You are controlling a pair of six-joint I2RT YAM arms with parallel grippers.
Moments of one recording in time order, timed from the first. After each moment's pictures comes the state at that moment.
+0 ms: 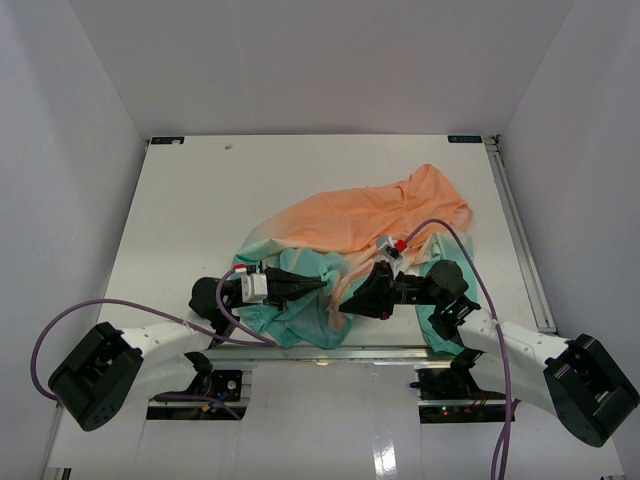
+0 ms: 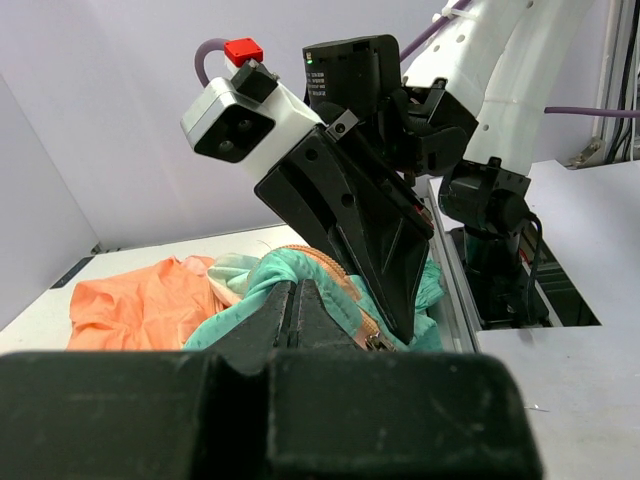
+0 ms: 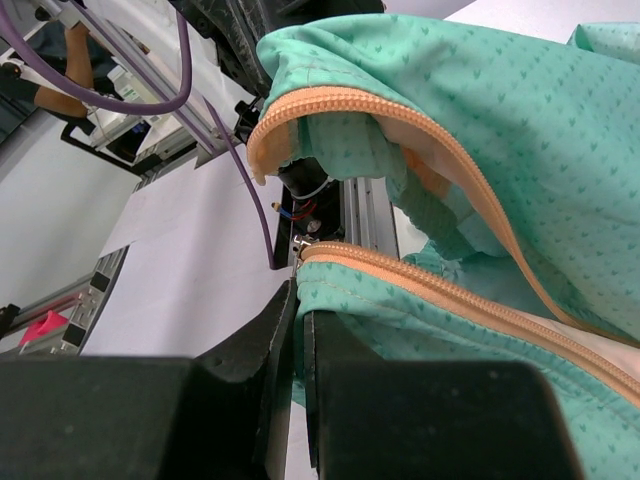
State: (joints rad) left arm -0.71 1.10 0.24 1.38 0.78 -0.09; right arm 0.70 1.00 0.26 0.86 -0.91 0.63
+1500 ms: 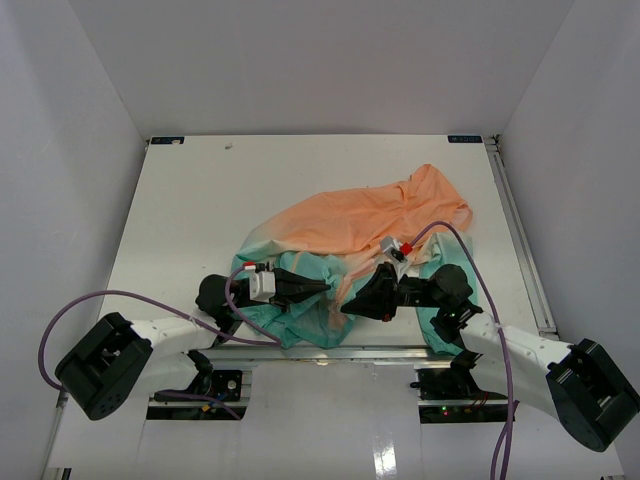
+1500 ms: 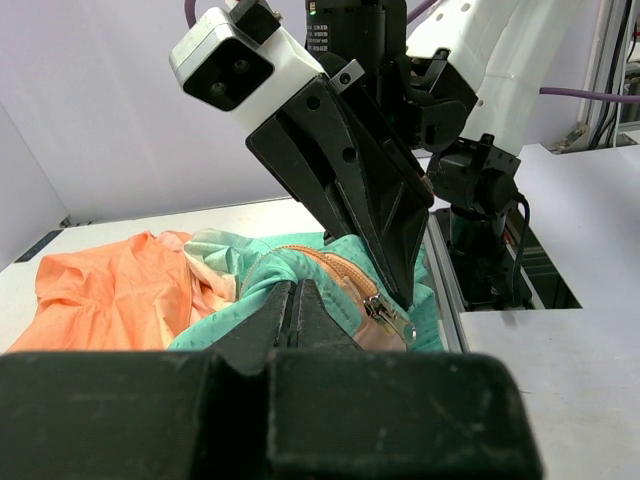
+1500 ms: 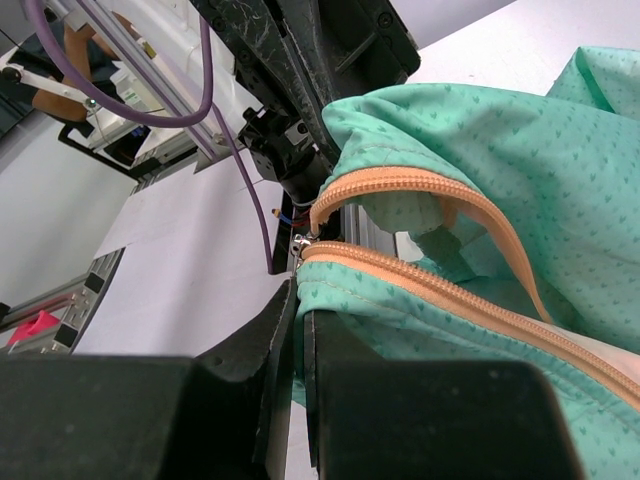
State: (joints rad) left arm -0.72 1.17 0.24 1.38 0.79 -0.09; right arm 0.70 0.97 0.23 0.91 -0.91 0.63
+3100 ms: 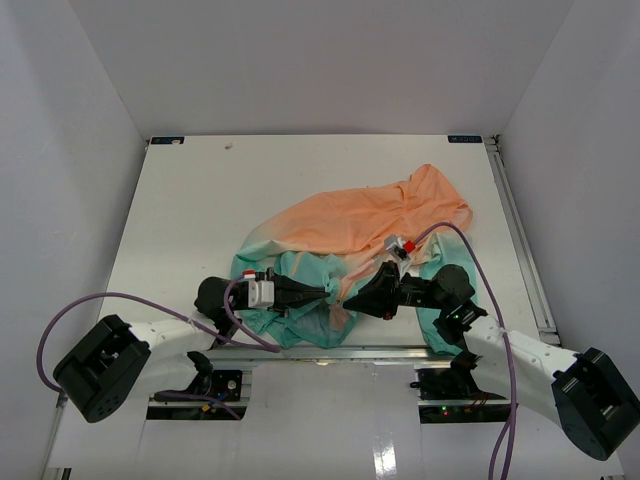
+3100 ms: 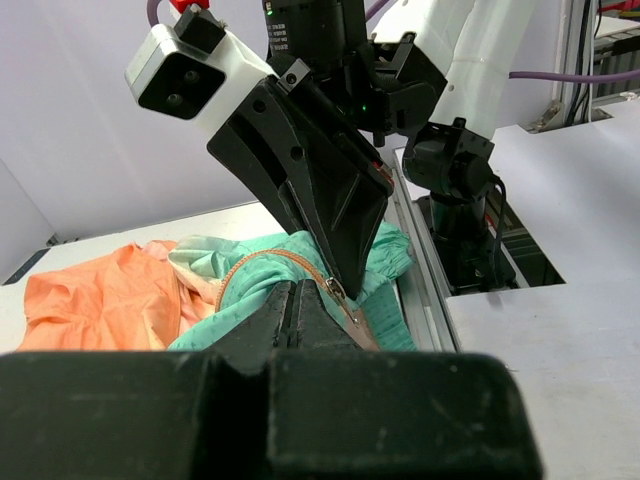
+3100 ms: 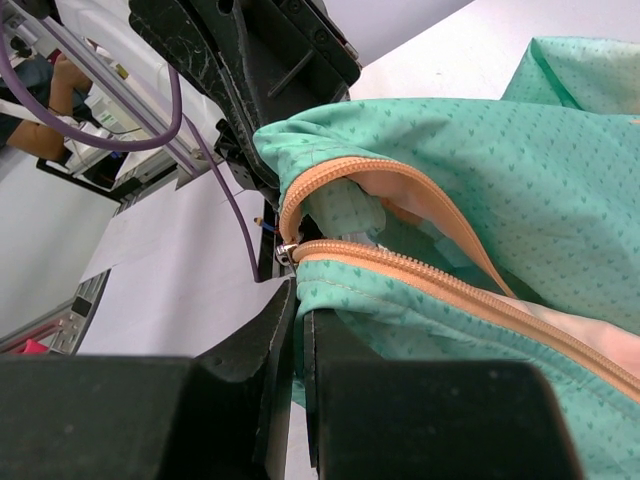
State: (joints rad) left arm -0.73 1.15 0.22 1.38 0.85 -0.05; right arm 0.67 0.91 0.22 0.83 -0.85 0.63
